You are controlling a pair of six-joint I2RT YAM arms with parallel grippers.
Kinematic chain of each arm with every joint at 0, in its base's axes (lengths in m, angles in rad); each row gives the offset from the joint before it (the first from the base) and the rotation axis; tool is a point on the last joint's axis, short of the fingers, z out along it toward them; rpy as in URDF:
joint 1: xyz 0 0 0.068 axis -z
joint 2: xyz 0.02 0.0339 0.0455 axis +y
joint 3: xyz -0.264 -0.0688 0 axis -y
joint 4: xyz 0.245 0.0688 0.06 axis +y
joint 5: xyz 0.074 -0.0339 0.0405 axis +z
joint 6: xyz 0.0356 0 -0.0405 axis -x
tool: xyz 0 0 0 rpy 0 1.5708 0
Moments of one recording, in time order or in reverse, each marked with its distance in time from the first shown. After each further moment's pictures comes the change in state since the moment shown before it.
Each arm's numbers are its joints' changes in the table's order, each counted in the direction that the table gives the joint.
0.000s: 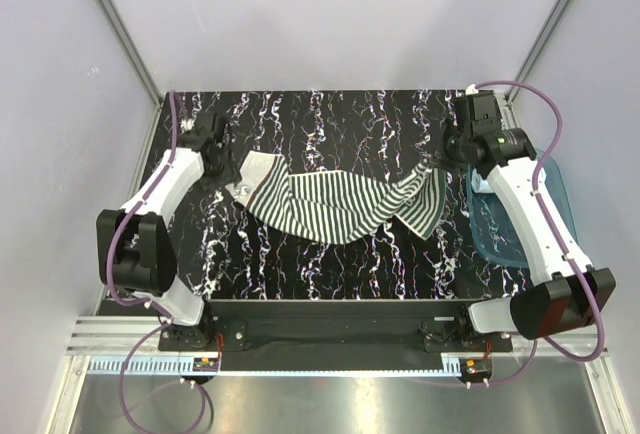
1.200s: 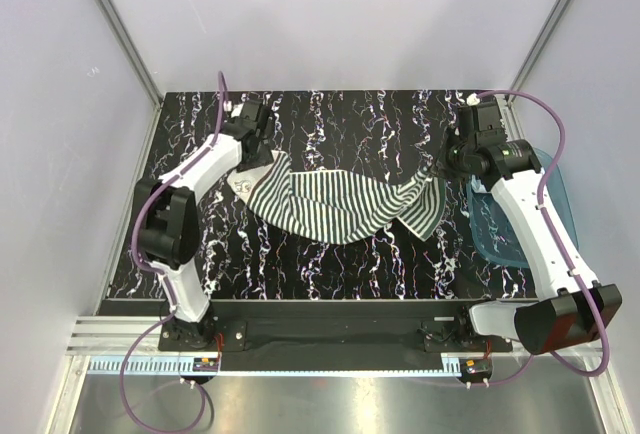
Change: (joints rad) left arm 0.178 0.234 0.145 -0.185 0.095 0.090; right arm 0.000 -0.083 -0.078 -0.001 0.047 0.006
